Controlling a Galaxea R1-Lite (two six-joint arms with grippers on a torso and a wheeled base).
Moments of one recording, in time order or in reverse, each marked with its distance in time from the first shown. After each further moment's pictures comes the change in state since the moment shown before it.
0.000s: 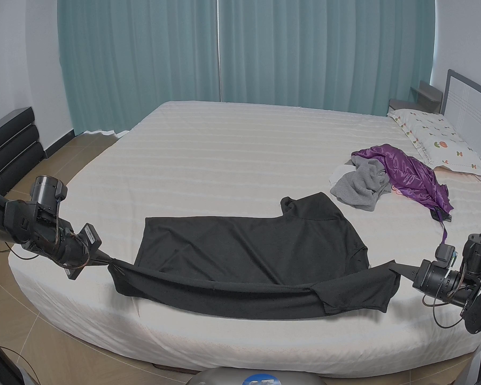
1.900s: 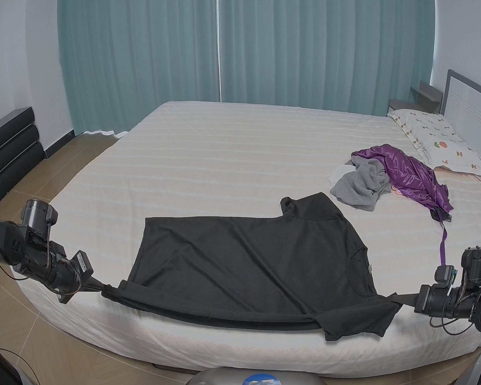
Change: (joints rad) left arm 0.050 -0.067 0.178 0.000 -0.006 0.107; right arm -0.032 -0.158 -0.008 0.504 -0.012 -0.178
